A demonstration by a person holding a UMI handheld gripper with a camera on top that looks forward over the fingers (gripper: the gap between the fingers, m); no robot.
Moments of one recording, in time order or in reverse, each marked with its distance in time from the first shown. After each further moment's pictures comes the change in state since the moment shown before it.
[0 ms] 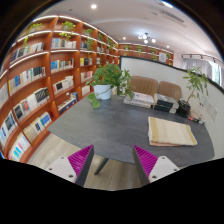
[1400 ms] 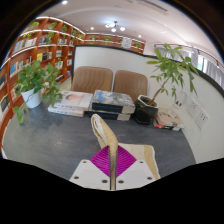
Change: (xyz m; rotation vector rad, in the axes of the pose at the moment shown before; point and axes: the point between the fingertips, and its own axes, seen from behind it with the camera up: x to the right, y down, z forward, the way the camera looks) arm 0.353 -0.064 0.172 -0.107 0.340 0.082
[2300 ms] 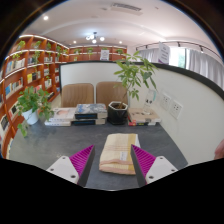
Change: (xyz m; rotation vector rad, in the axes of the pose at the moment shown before) arm 0.102 0.010 -0.123 0.103 0.063 0.169
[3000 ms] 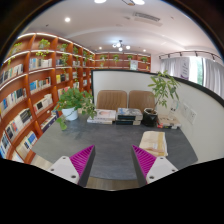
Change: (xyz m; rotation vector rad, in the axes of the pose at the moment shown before) arm -0.145 0.019 -0.169 0.069 -0.255 -0.080
